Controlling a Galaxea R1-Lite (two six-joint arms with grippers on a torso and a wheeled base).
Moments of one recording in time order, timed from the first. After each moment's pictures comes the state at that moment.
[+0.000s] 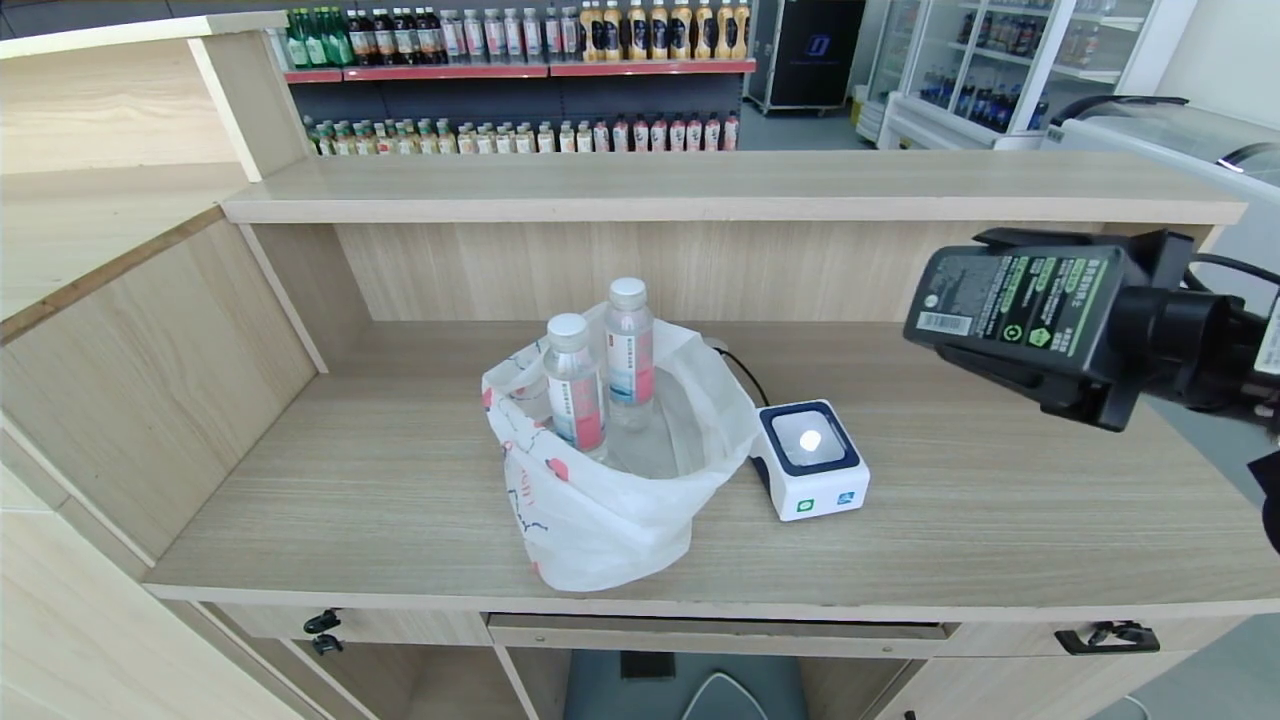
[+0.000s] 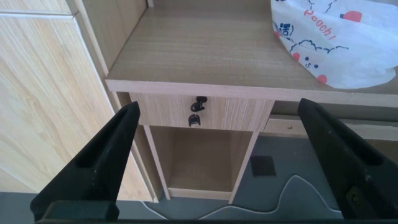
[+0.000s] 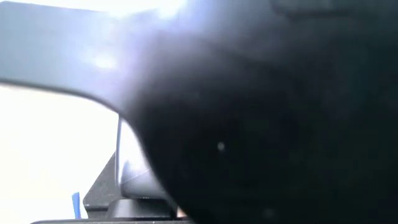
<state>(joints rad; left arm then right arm) 0.00 0.00 0.00 0.00 0.02 -0.02 0.09 1.65 -0.70 -1.48 1.20 -0.71</state>
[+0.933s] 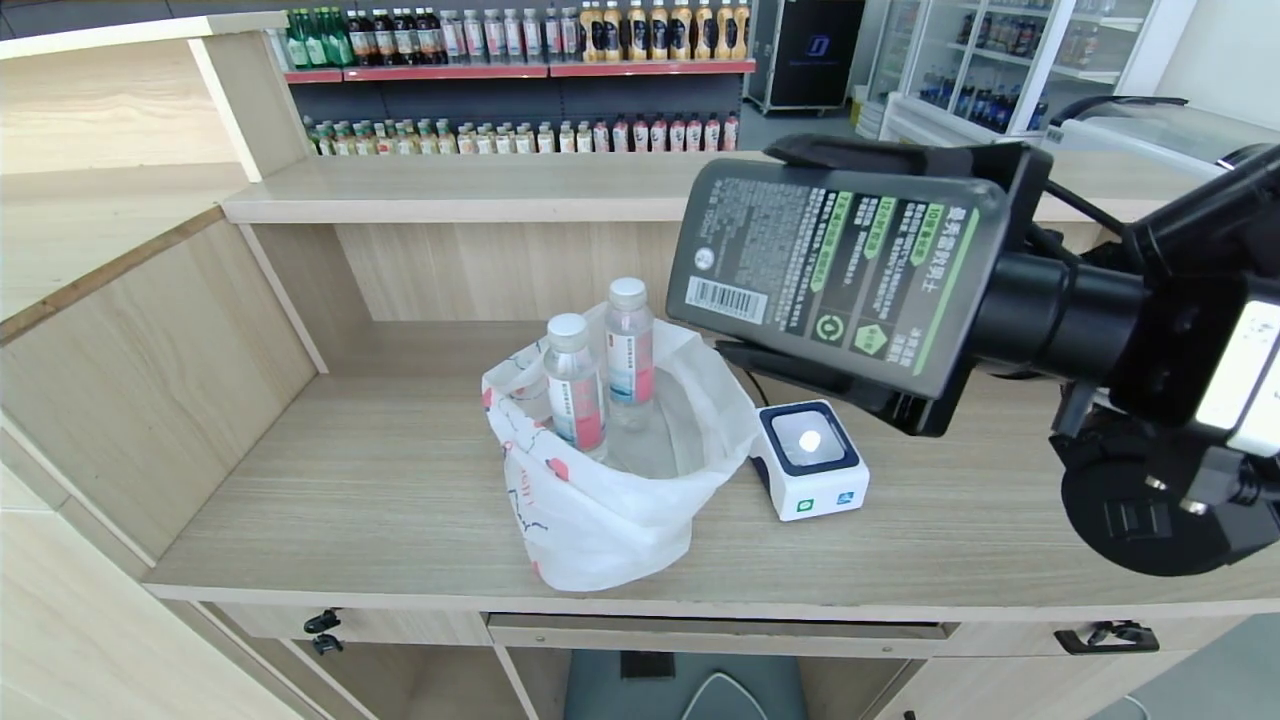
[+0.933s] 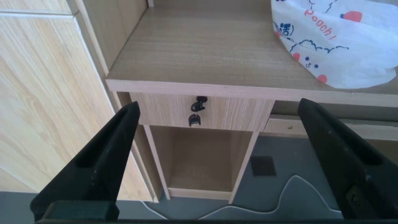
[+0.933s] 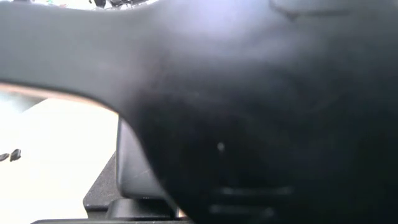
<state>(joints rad) 0.00 0.00 0.00 0.00 0.02 -0.02 0.59 1.79 -0.98 -1.57 1.17 -0.74</state>
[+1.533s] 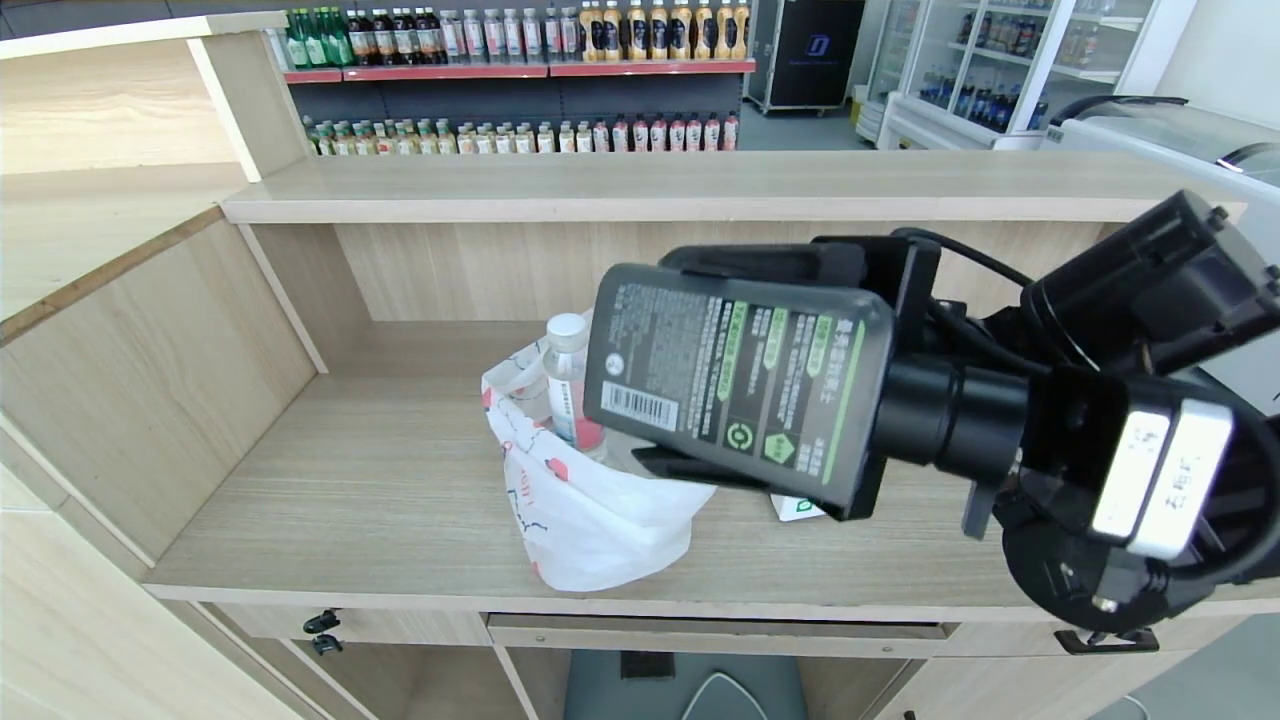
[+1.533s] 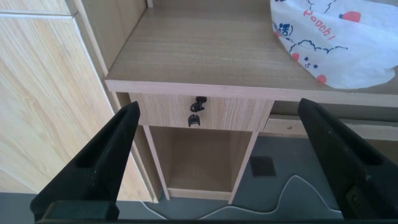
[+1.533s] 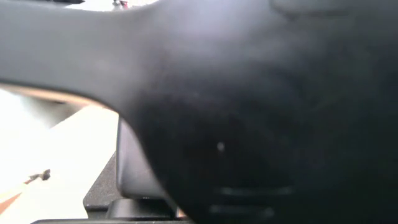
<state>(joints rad) 0.00 0.00 0.00 0.00 0.02 -0.02 0.70 1.84 -0.94 -1.57 1.16 -0.77</state>
